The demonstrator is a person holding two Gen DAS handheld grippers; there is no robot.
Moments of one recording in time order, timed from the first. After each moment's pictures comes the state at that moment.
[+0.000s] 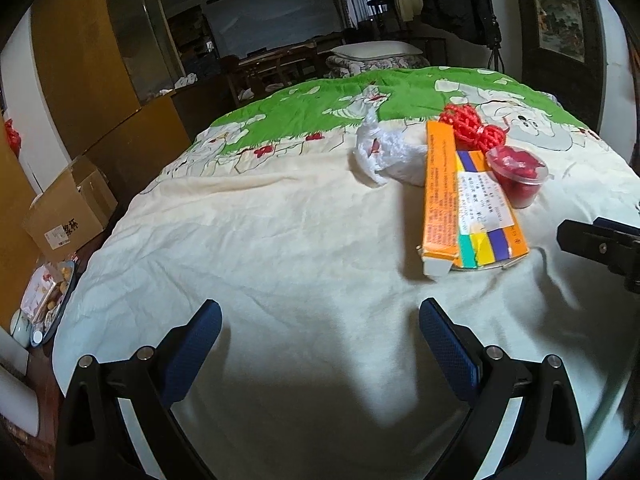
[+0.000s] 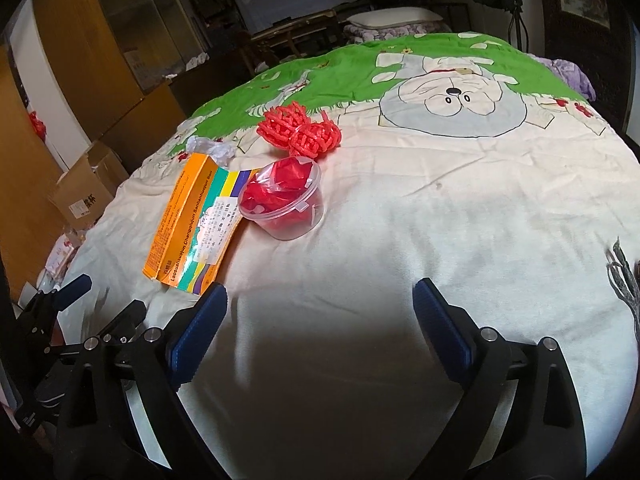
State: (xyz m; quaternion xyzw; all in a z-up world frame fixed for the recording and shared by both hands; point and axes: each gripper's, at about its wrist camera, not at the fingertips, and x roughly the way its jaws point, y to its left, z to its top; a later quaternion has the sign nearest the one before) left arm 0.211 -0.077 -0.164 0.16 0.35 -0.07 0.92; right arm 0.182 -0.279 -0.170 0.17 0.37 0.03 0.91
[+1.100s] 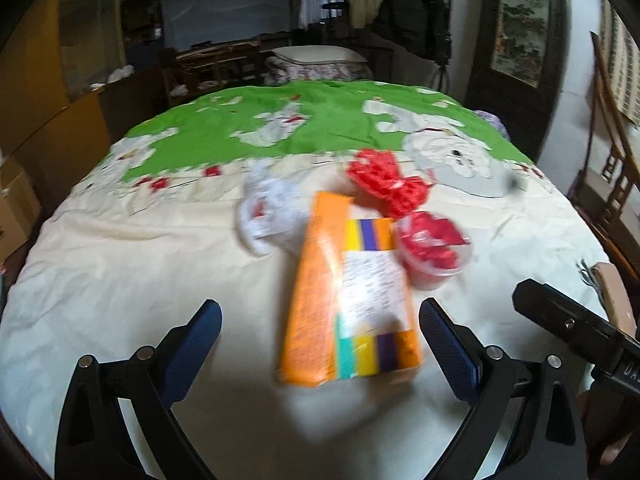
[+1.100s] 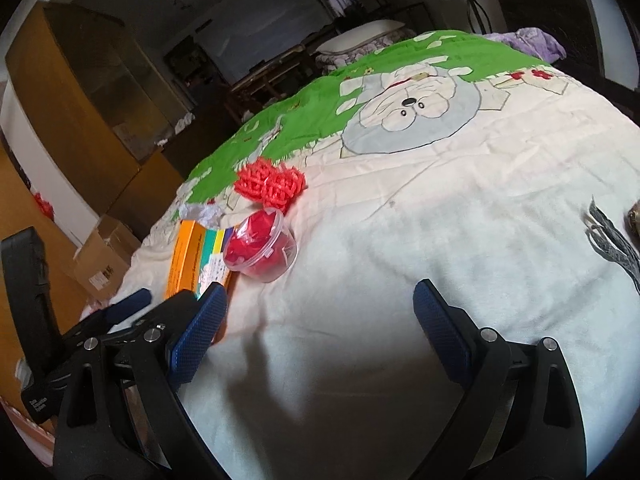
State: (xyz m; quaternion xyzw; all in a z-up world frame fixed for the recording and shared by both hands) left arm 0.257 -0.137 -0.148 0.10 0.37 -0.21 0.90; right arm 0.162 -0.318 -0.171 0.30 0.30 0.00 0.91
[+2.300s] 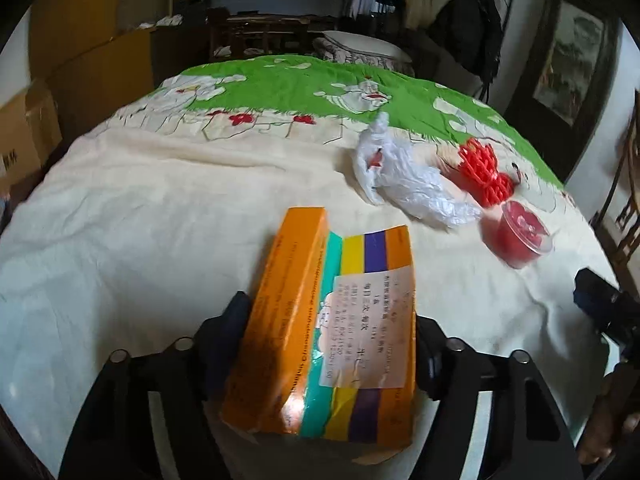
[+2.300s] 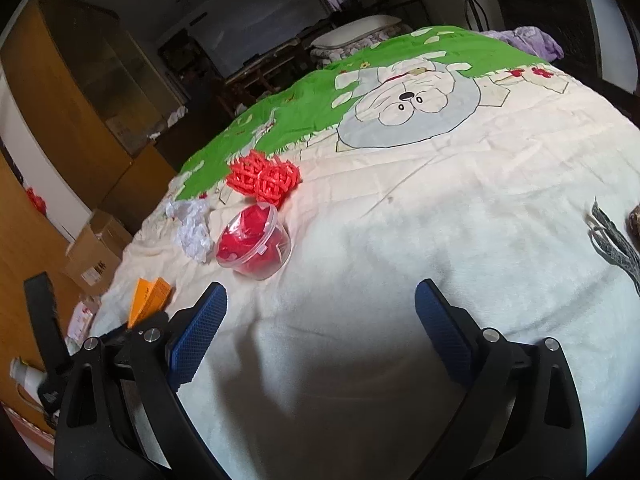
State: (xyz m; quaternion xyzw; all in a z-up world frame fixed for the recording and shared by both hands) left arm 0.275 -0.041 -0.174 0.00 0.41 -0.16 0.90; right arm 0.172 -0.309 -0.172 0.27 0.33 -0.01 0.90
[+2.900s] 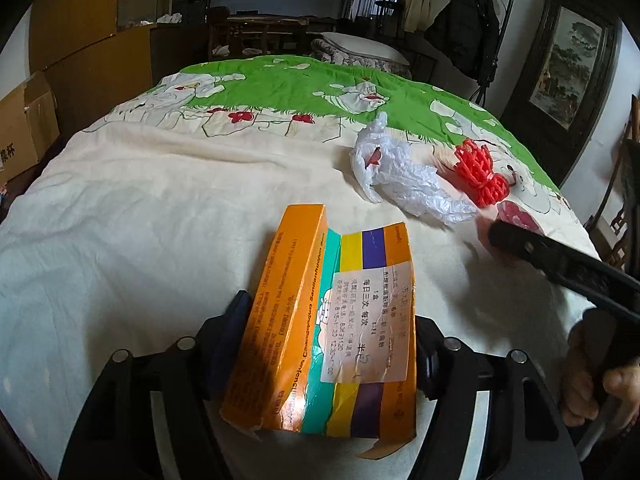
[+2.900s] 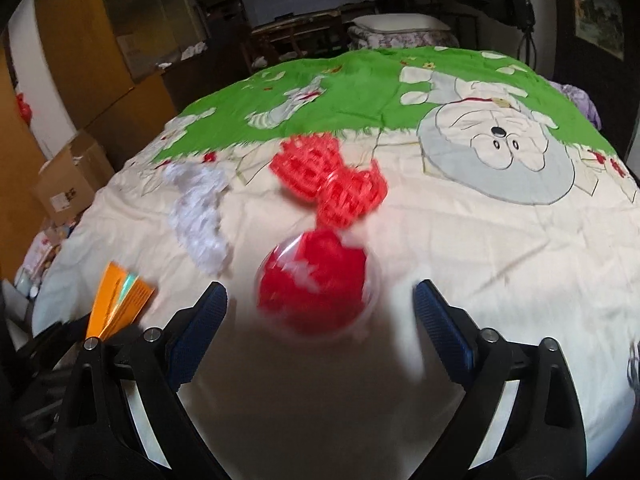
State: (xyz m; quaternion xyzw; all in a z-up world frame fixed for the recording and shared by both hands) left arm 0.270 -0.040 -0.176 0.00 0.41 -0.16 0.90; right arm 0.253 -0.255 -0.159 0.14 0.38 0.01 0.91
